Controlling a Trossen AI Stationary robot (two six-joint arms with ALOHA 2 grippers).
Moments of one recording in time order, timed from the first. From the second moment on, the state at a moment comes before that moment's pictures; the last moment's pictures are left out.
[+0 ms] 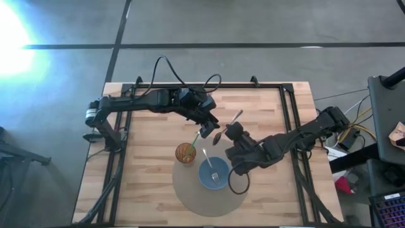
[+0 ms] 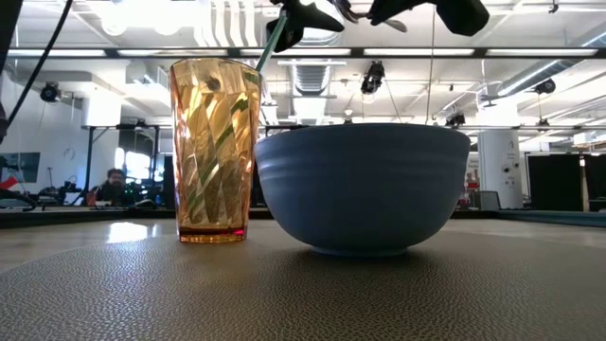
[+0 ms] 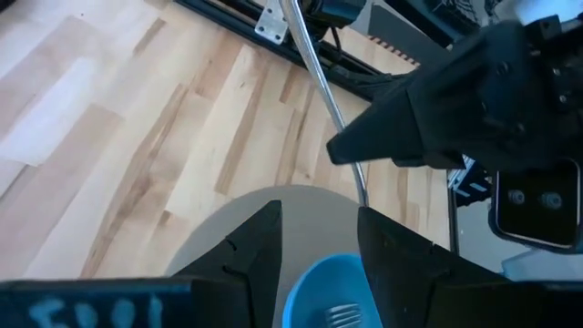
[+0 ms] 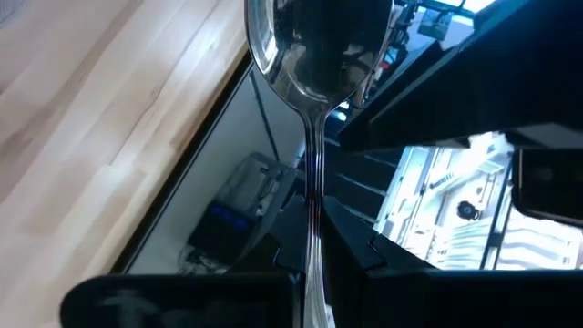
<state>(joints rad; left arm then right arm) 0.10 1.67 1.71 -0.66 0.18 -0.39 0.42 1.59 1.38 -0.85 1.16 -0.81</state>
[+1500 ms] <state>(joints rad) 0.09 1.69 1.66 -0.58 0.17 -0.34 0.37 1.59 1.38 -0.72 1.16 -0.94</state>
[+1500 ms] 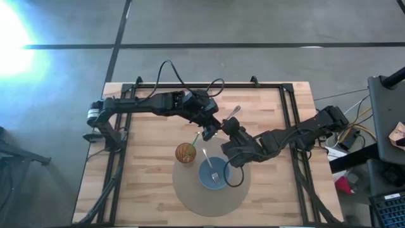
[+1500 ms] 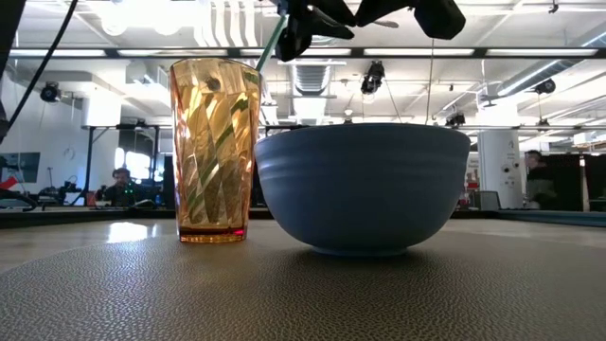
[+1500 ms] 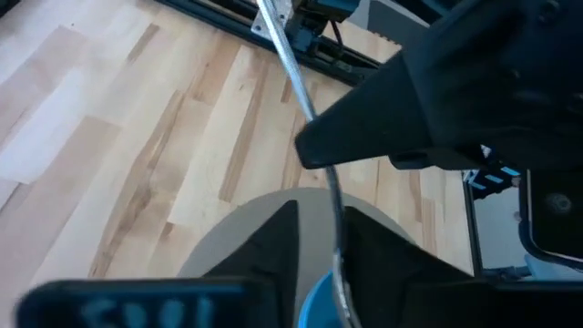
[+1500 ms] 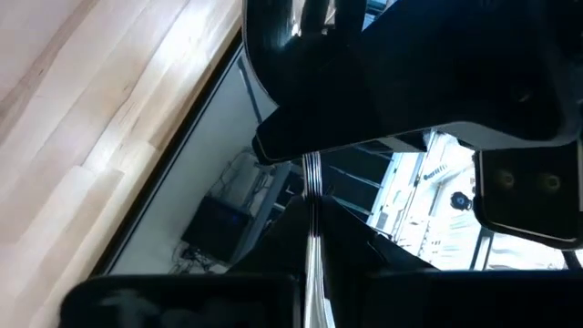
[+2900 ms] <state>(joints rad) 0.08 1.68 1.66 -0.58 0.09 -0.32 0.37 1.49 1.38 -0.72 1.26 -0.87</state>
